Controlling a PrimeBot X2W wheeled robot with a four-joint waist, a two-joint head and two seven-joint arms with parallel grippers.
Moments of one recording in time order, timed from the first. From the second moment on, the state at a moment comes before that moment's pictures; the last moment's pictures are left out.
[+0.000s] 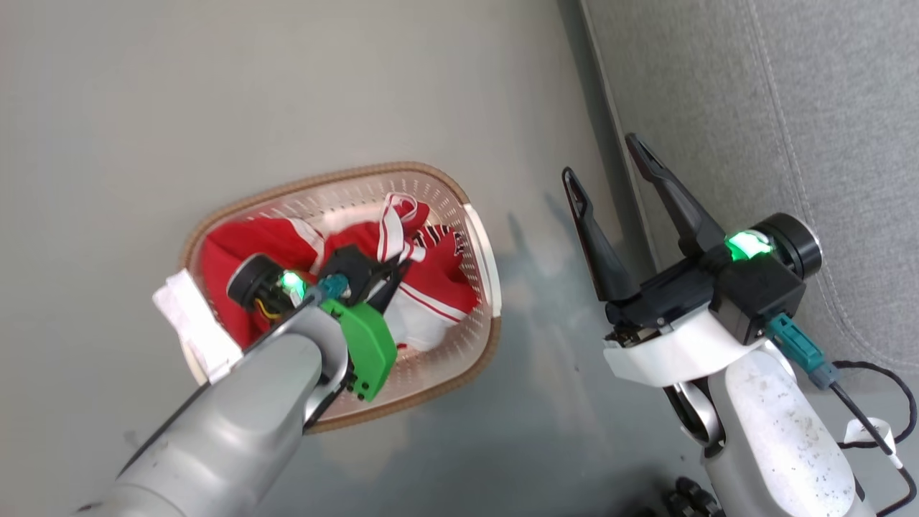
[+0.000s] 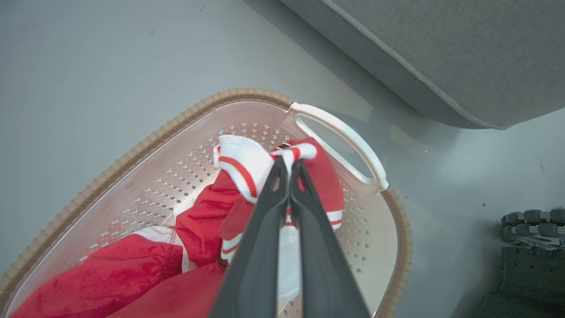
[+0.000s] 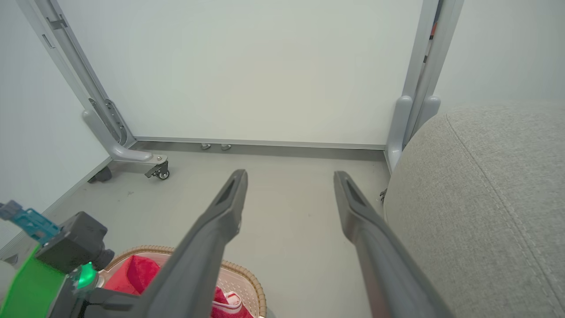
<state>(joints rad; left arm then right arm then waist) -0.84 0.21 -1.16 0.90 -0.70 -0.13 -0.26 -0.36 -0.05 0.26 -0.05 0.08 0.13 -0.26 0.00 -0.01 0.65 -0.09</state>
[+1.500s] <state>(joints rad) -0.52 0.21 -0.53 0.10 -0.40 -0.13 -0.26 -0.09 -0.05 0.23 0.02 0.14 0.13 -0.26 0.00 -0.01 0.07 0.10</state>
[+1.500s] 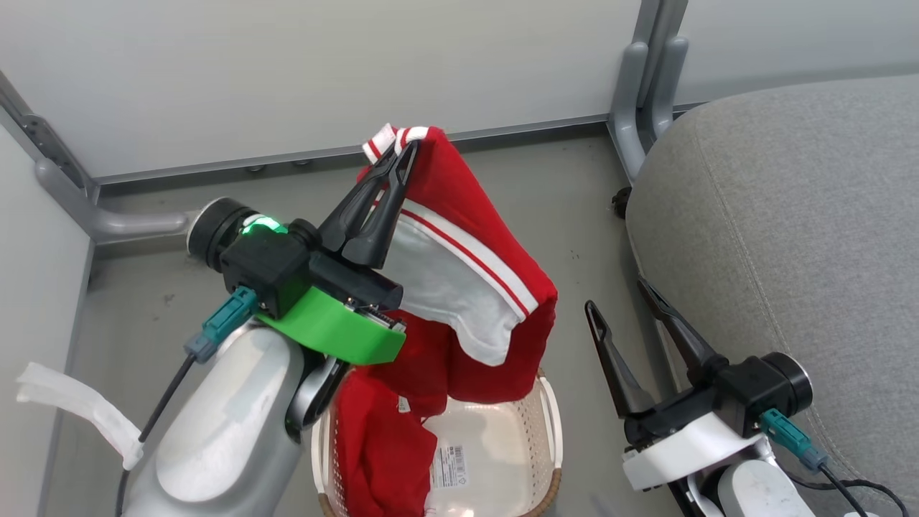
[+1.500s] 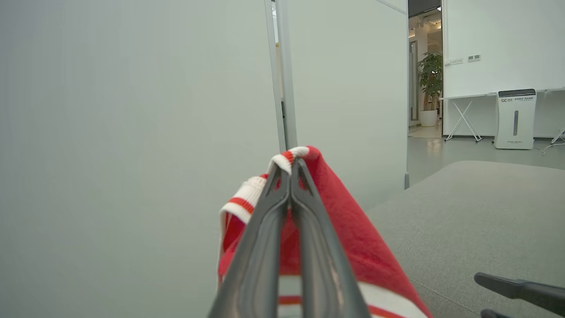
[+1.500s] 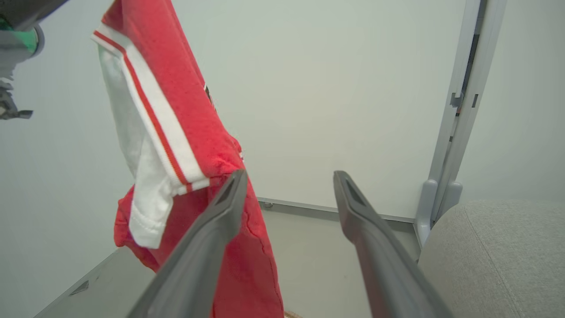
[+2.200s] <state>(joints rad) -0.58 0.18 -0.57 0.07 -0.40 -0.13 -0.26 -0.09 -0.05 0.35 0.02 0.06 0.13 -0.26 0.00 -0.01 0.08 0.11</state>
